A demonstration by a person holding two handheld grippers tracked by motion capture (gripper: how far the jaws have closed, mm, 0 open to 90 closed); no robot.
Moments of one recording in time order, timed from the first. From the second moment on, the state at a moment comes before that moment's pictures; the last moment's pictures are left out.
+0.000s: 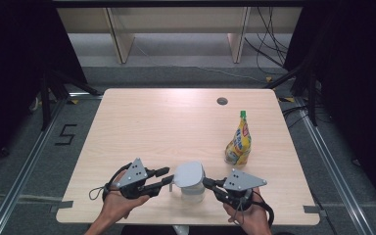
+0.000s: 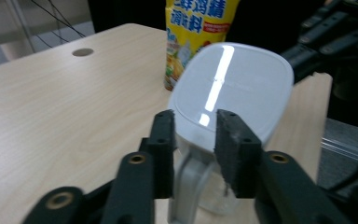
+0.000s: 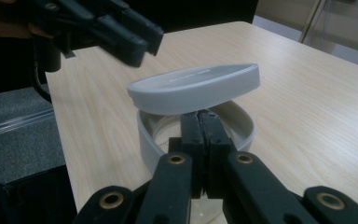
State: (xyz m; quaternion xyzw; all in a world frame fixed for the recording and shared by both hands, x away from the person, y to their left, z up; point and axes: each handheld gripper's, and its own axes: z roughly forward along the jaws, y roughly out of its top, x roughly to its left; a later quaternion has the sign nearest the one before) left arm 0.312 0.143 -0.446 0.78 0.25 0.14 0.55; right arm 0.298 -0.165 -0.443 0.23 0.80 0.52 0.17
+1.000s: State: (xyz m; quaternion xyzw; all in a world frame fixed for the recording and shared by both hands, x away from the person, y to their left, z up) left arm 0.299 0.160 -0.498 0.83 0.27 0.14 0.48; right arm 0.302 -0.114 -0.426 0.17 0.81 0.54 0.17
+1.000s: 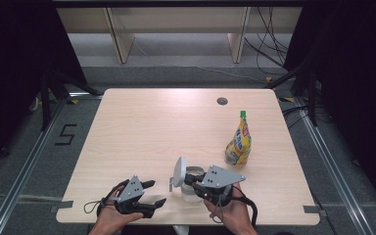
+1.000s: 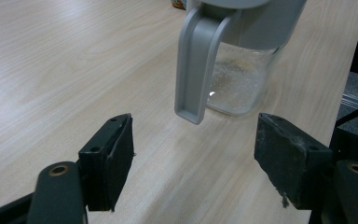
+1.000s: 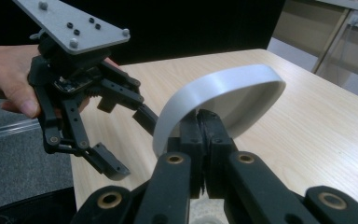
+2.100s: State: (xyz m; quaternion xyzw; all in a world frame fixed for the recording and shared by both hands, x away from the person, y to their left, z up) left arm 0.298 0.154 -0.499 0.83 0.26 0.14 0.47; right arm 0.297 -0.247 -0.460 0.41 0.72 0.49 0.29
